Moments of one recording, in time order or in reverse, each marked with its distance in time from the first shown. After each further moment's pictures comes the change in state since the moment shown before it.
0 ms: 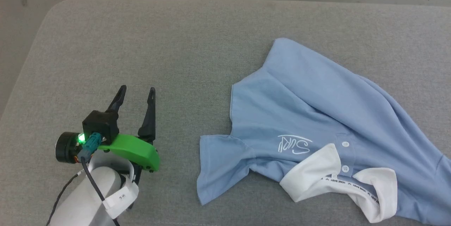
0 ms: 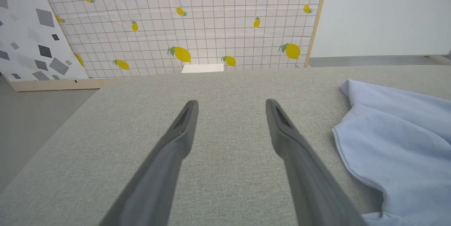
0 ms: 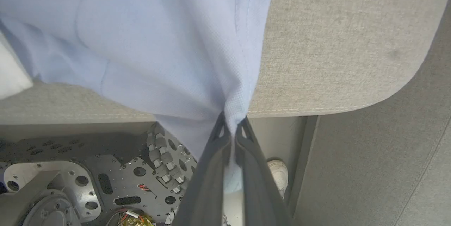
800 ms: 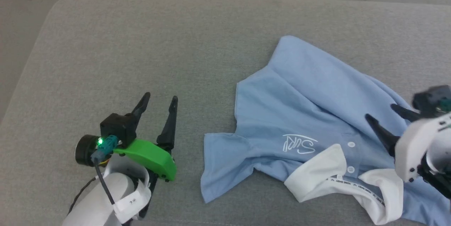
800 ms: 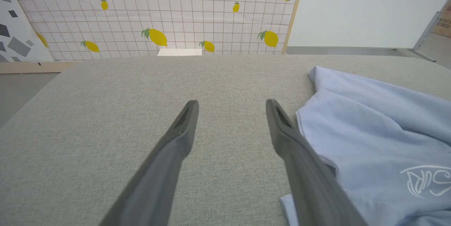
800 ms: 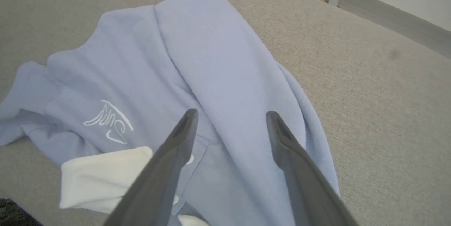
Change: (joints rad) left arm 0.018 -0.009 -0.052 -0.084 -0.040 -0.021 0.071; right arm -0.341 0.038 0.412 -0.059 0.079 0.000 -0.558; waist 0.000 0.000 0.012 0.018
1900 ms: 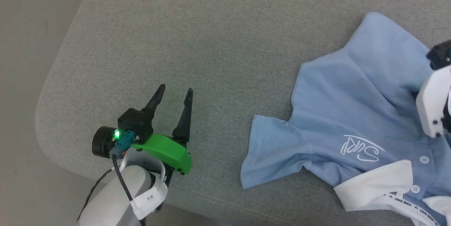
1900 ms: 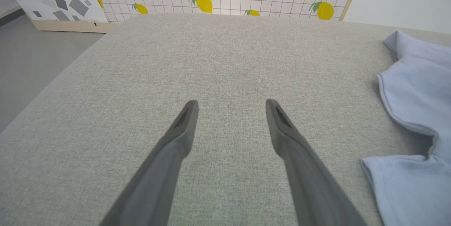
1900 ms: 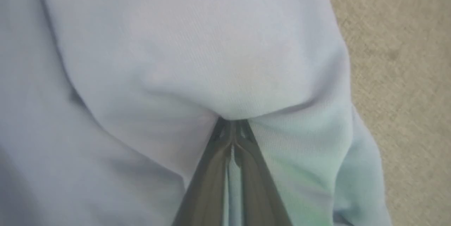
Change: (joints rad) left arm -0.051 -0.079 -0.026 0.058 0.041 -0.005 -0.046; right arm -0.360 -0.135 0.189 0.338 0.045 0.000 0.264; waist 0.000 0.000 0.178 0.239
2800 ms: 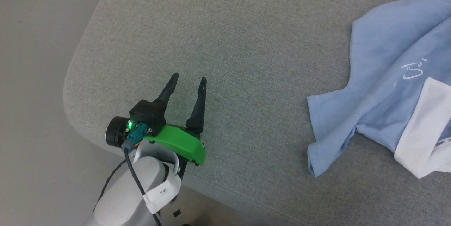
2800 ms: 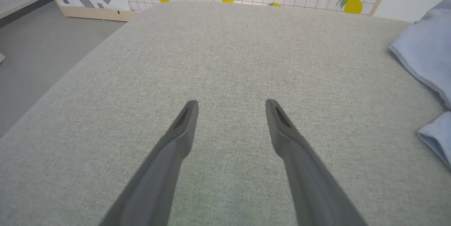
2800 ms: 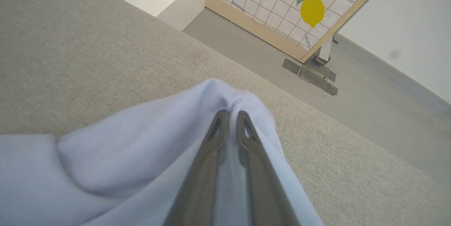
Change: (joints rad) left arm -0.040 -0.080 0.014 0.027 0.026 -0.017 -0.021; right arm -0.479 0.059 -0.136 0.446 -0.285 0.000 -0.403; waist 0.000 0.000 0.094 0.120
